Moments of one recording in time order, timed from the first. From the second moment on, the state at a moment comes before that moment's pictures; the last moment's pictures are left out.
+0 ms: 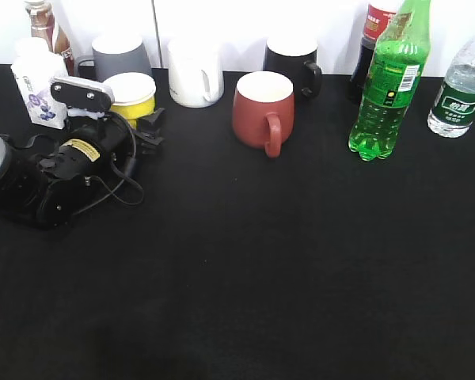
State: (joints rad) left arm -0.33 2.24 -0.97 0.06 -1.09 -0.03; right arm -0.02 -0.01 -0.51 0.00 1.04 0.07
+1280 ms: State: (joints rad) left arm -0.33 1.73 -0.47 0.41 -1.15 -0.04; right arm 0.06 1.34 -0.43 -0.16 -0.72 0.13
